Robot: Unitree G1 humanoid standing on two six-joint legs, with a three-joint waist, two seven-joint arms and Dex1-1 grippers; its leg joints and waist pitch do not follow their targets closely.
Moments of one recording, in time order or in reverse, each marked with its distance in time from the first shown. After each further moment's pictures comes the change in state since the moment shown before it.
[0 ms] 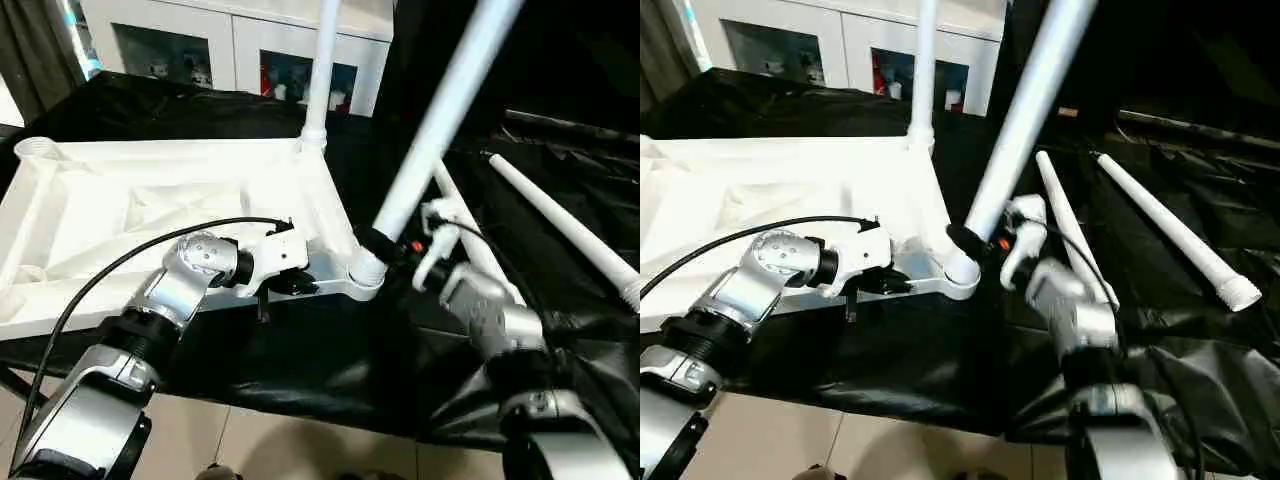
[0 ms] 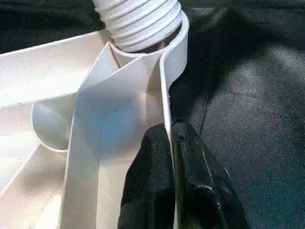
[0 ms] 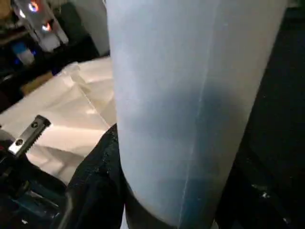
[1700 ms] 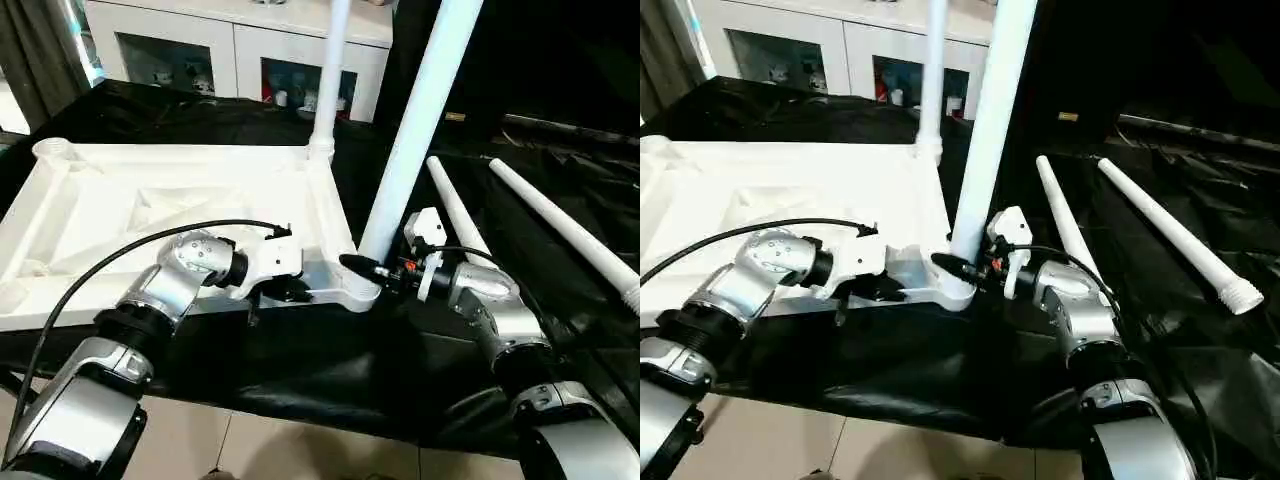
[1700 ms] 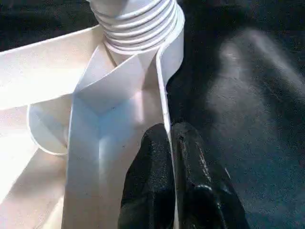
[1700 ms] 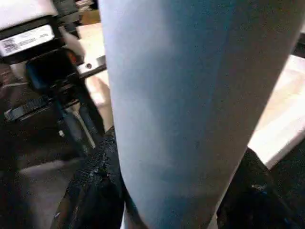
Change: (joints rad) left arm -0.031 0.038 -0.025 0.068 0.001 -0.107 -0.117; right arm -0.062 -0.100 0.184 0.155 -0.173 -0.300 0.349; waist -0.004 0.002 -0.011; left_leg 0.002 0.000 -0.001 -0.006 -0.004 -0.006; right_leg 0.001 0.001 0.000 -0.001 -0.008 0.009
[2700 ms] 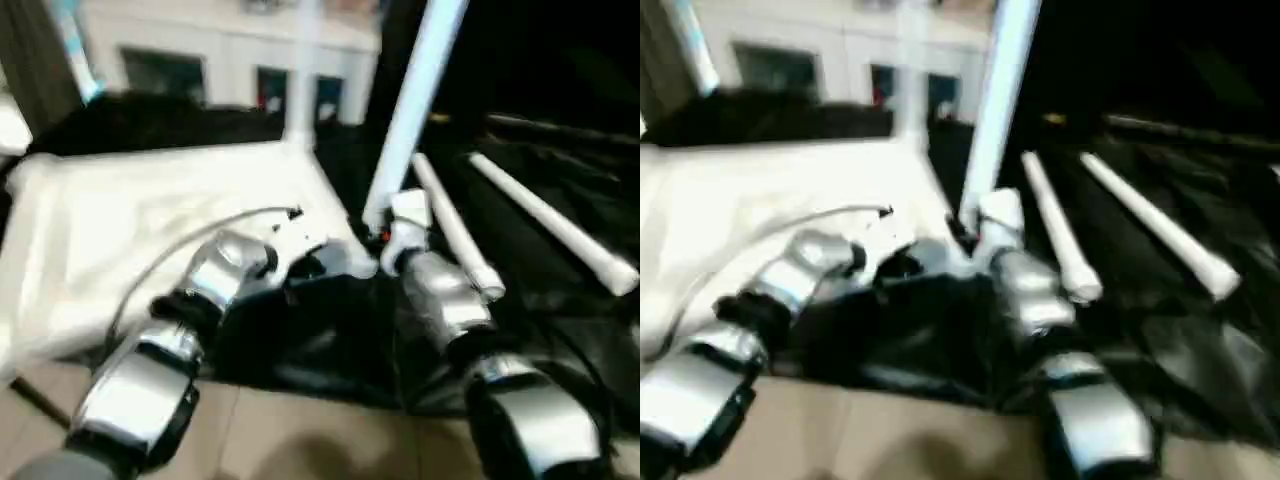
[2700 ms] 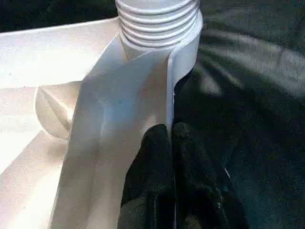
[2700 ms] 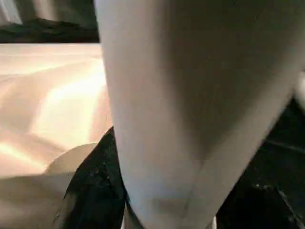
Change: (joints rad) left arm -0.123 -0.235 0.072 0.198 0.044 0.319 0.462; right arm -0.185 0.236 -0.084 0.302 -0.100 -0.065 -0.946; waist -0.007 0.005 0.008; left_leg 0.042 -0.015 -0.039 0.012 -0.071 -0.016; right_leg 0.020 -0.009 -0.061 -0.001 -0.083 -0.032
